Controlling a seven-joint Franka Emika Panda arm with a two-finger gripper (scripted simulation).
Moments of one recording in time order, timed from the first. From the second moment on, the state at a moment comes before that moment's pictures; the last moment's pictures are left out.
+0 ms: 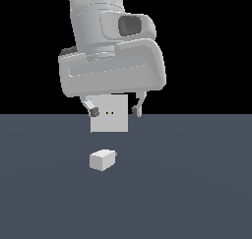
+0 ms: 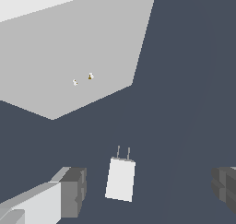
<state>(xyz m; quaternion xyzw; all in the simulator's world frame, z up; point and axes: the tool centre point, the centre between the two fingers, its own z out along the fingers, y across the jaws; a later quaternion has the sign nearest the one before) -0.050 0.024 0.103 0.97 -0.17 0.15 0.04</state>
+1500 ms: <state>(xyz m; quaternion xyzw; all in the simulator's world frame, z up) -0.059 0.044 0.054 0.95 -0.24 0.20 0.05</state>
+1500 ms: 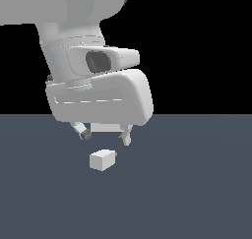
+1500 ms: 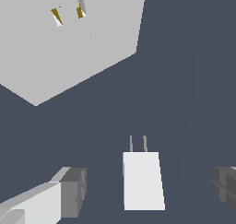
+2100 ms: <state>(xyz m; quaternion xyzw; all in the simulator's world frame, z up) -0.060 0.043 0.014 0.95 -0.24 0.20 0.05</state>
